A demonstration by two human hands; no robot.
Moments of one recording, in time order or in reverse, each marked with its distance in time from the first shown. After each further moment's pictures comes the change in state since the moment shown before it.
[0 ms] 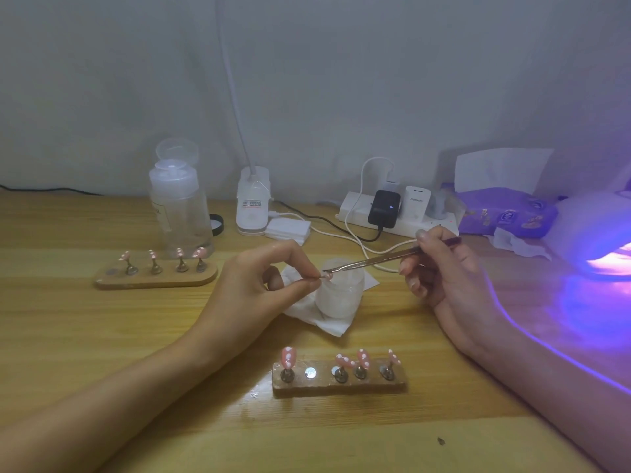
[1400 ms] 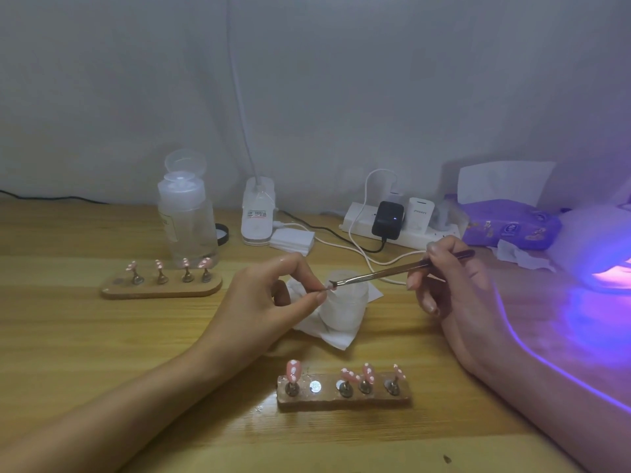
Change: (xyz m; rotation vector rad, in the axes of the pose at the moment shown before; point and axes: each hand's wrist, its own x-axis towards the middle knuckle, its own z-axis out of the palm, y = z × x) left_hand 0.000 -0.003 0.001 0.012 -0.017 -0.022; right_hand -0.001 0.004 -0.006 -0.051 -0.017 -0.126
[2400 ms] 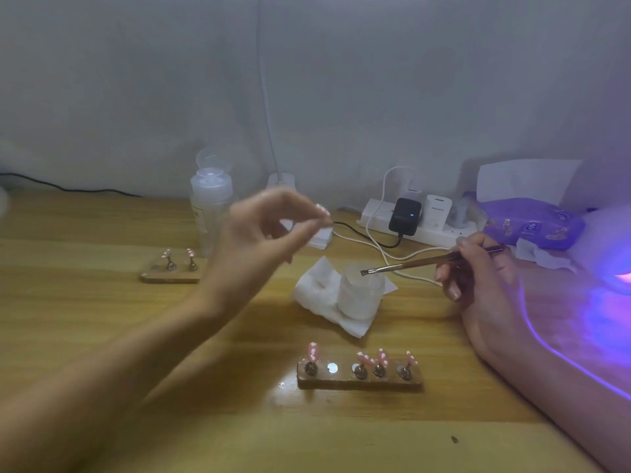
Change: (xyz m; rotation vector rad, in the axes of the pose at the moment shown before) left_hand 0.018 0.031 -0.033 -0.120 0.194 0.113; right_hand 0.003 -0.001 -0.003 0.025 0.136 -0.060
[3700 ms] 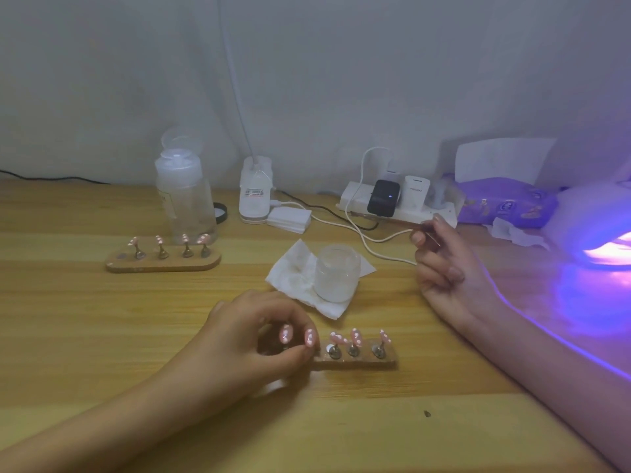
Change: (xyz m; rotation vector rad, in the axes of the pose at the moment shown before) left_hand -0.074 0.010 0.013 0.257 -0.441 -0.267; right_hand 0.006 -0.003 0.000 0.447 -0.071 0.420
